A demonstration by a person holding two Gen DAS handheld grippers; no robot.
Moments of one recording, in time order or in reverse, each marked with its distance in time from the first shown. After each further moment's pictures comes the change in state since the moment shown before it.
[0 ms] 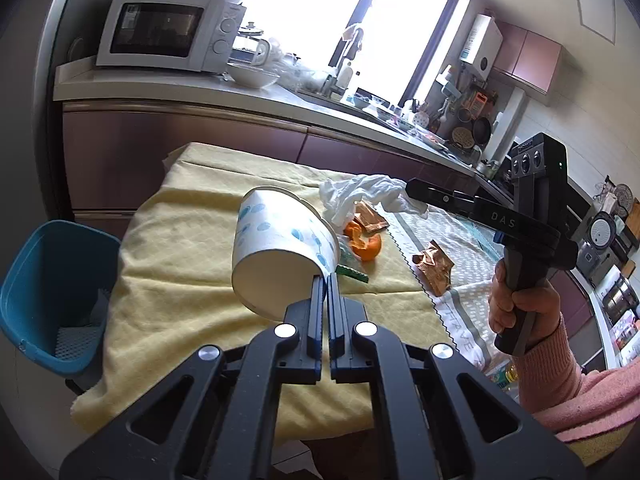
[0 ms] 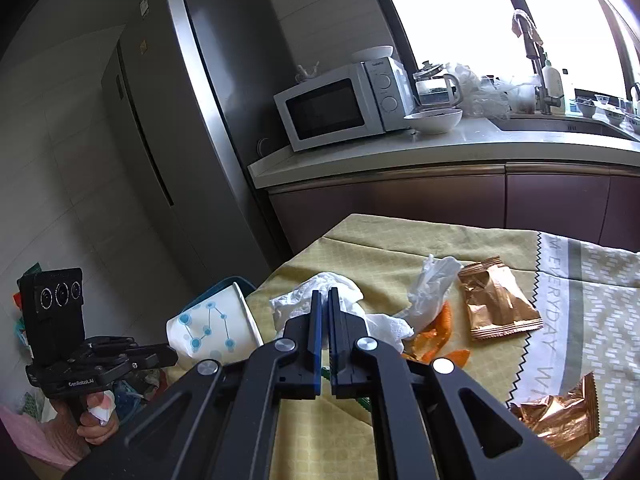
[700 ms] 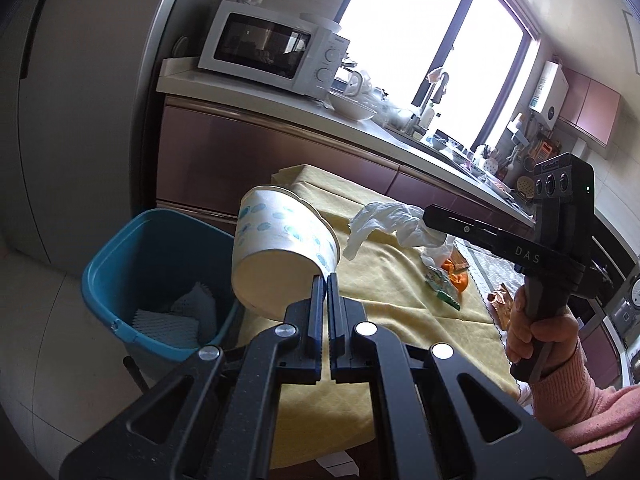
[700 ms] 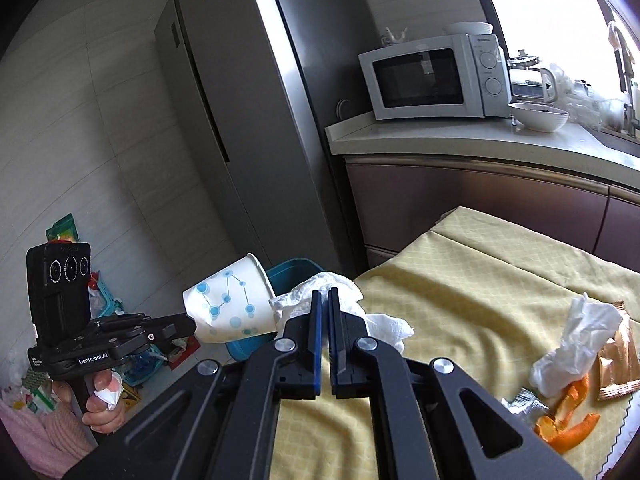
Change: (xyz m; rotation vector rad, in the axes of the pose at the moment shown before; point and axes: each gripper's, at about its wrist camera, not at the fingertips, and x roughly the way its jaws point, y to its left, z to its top) left arm -0.071 0.096 -0.008 -0.160 -0.105 0.224; right arm 0.097 0.097 0.016 -0.147 0.120 0.180
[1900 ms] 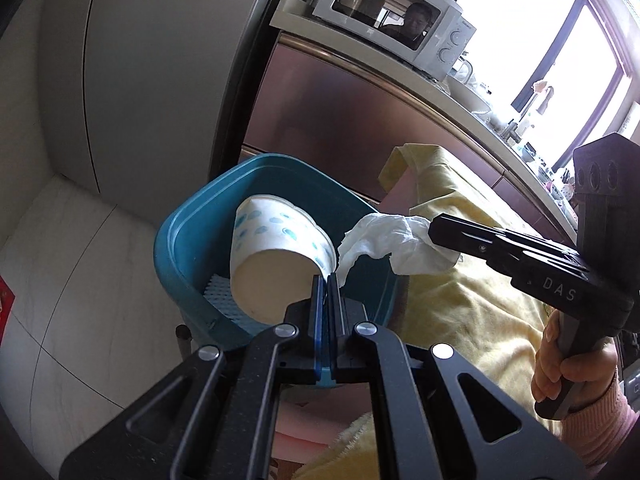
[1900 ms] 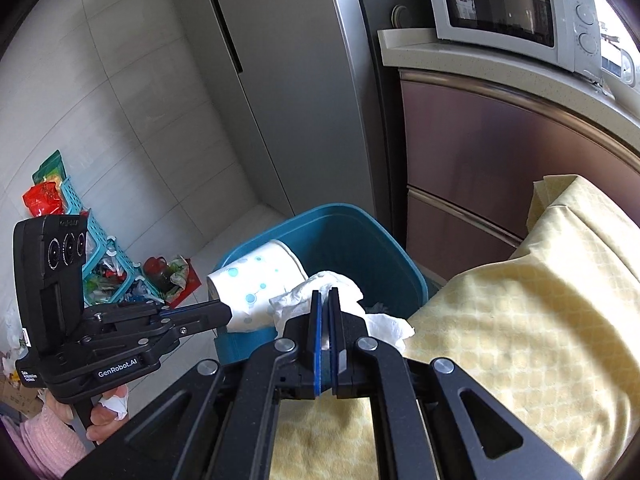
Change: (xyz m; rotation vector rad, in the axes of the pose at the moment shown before) left arm 0.064 0.138 -0.010 -0.225 0.122 0.210; right arm 0.166 0.055 0.005 -0.082 0.298 0.034
